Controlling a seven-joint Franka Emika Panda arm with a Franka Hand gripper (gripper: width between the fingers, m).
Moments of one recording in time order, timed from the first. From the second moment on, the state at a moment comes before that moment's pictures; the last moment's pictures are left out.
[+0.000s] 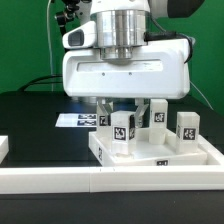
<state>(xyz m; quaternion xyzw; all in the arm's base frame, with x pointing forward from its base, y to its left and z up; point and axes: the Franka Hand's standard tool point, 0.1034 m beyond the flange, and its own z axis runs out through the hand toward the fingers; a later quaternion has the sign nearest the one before) 0.607 -0.002 0.078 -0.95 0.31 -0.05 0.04</state>
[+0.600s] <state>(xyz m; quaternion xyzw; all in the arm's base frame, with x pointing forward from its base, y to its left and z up) 0.606 0.001 0.077 -0.82 0.56 -0.03 0.05</state>
